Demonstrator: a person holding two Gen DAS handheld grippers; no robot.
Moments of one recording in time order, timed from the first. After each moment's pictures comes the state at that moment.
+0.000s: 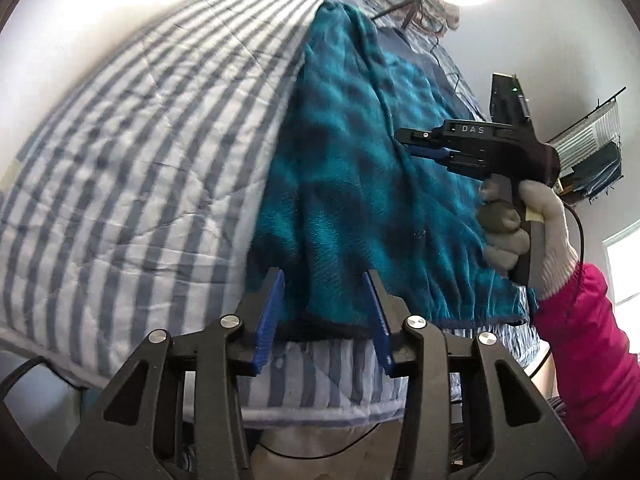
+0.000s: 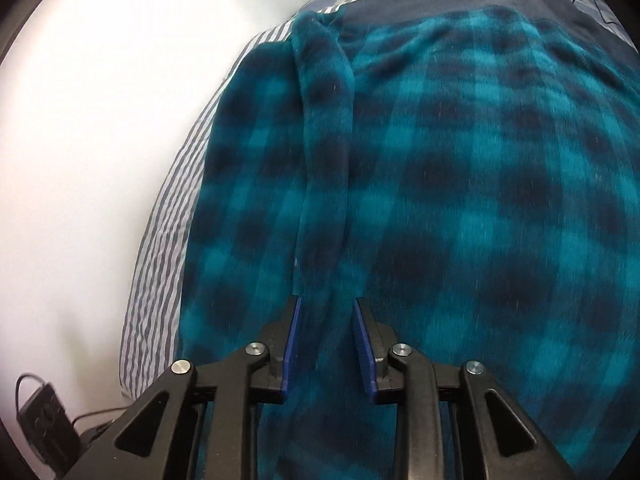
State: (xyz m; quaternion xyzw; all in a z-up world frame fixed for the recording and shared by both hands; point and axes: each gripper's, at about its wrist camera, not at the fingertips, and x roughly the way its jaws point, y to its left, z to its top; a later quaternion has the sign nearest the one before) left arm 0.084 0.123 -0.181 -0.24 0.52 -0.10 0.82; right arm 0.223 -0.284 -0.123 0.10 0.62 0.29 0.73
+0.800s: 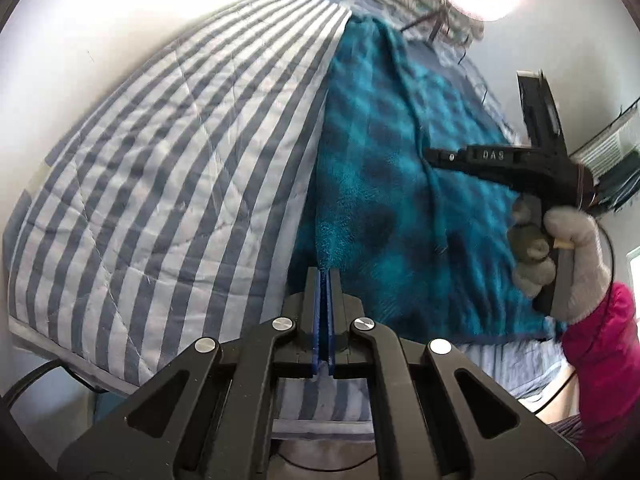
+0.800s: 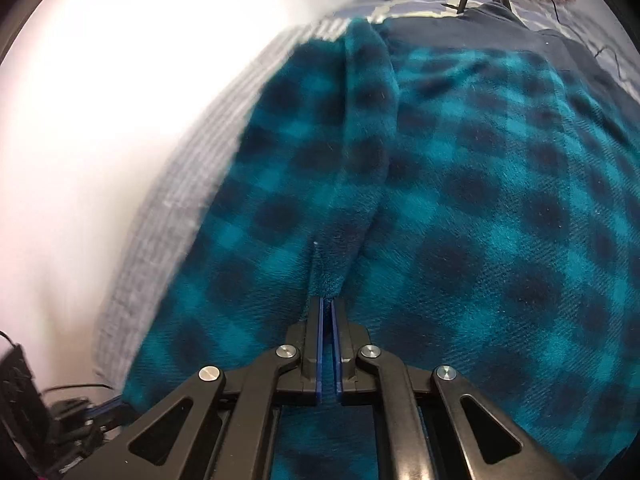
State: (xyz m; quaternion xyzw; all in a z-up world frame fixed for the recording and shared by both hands) left arm 0.087 0.124 -0.193 -0.21 0.51 -0.03 0.83; right arm 0.201 -0.244 -0.108 -0.02 0.60 0.28 0.75
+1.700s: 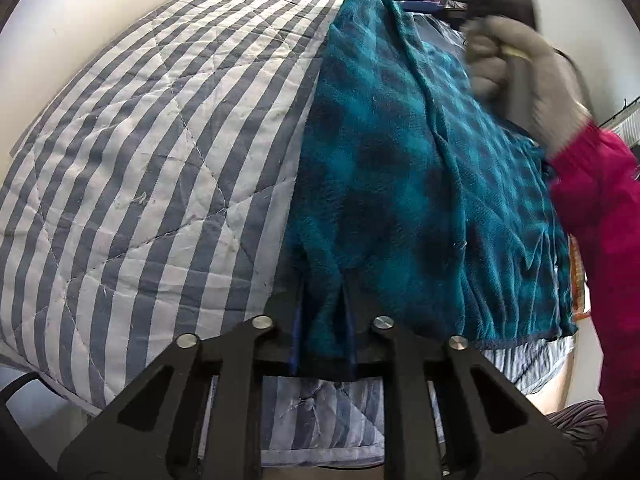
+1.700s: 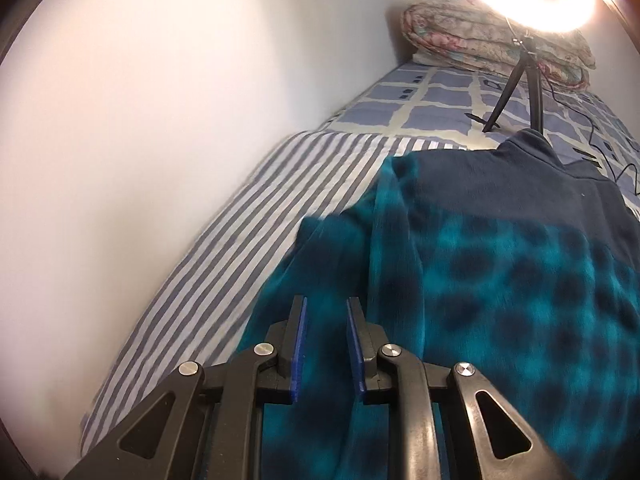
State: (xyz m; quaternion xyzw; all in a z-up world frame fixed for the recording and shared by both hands) left arm 0.110 0.109 -0.215 -0.22 0.53 -0.05 0.81; right arm 0.342 -0.162 -0.070 0.00 0.48 0.27 0.84
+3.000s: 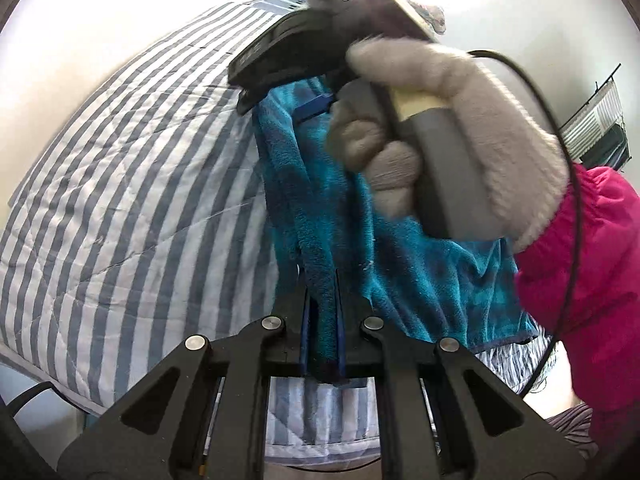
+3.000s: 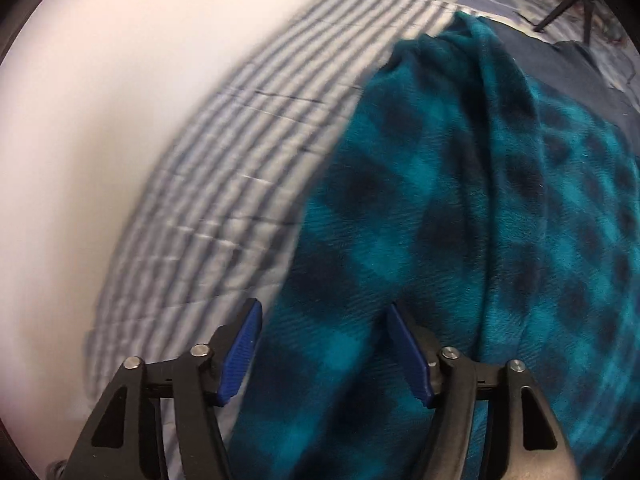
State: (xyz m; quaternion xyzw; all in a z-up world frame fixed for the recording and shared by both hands) left arm 0.108 0.042 -0.161 -0.19 0.48 -0.07 0.85; right arm 0.228 -0.111 -0.113 -0.09 0.64 0.26 0.72
